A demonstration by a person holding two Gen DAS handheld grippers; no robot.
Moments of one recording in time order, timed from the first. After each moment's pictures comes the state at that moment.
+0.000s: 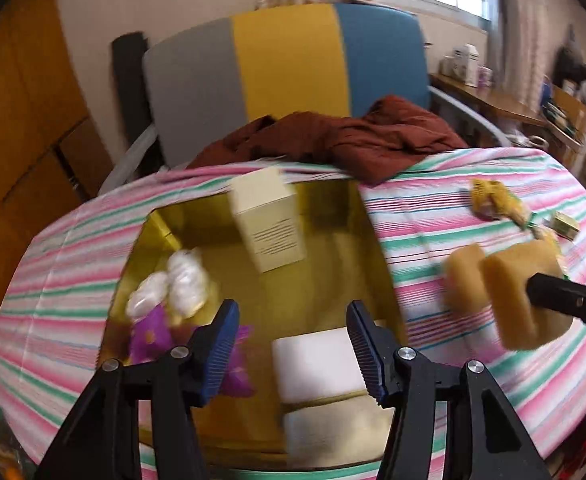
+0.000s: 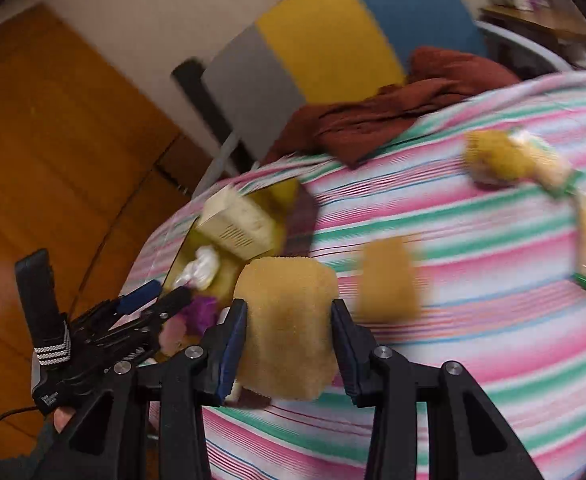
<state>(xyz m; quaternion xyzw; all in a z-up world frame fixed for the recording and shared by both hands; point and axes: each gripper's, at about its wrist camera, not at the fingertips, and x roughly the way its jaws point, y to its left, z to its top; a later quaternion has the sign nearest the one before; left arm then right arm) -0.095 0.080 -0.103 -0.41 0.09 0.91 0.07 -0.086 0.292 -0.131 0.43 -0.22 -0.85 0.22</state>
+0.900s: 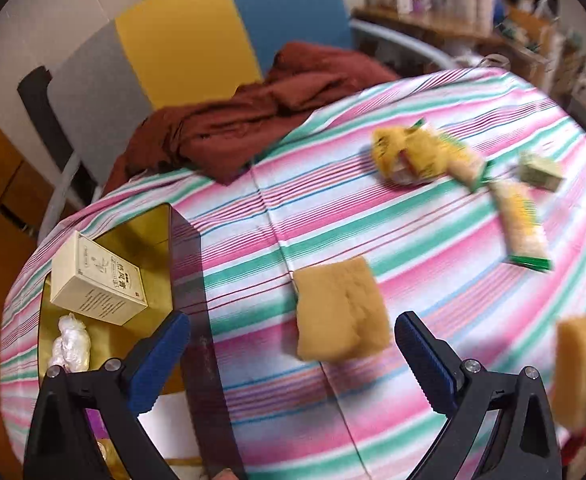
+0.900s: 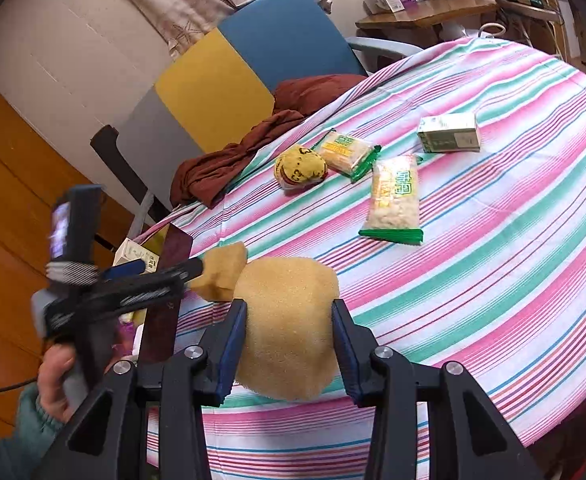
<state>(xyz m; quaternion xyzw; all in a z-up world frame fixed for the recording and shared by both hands) -0.137 0.279 -0.140 -0.47 0.20 0.85 0.13 0.010 0.459 -0.159 0.39 -0.30 -0.87 0.05</state>
